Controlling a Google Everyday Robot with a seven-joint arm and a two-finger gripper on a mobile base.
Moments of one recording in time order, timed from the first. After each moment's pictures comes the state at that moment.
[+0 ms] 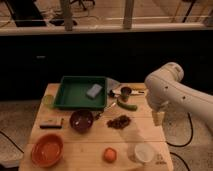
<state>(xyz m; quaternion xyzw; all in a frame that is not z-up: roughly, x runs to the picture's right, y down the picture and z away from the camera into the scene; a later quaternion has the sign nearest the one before) 0.215 0.112 0.687 -0.28 0.05 -0.10 0.95</state>
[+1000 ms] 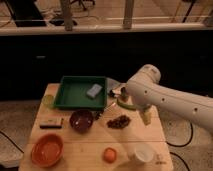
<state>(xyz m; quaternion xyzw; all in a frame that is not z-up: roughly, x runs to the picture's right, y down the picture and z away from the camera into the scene) 0.181 0.114 0.699 -0.28 0.04 -0.18 0.94</state>
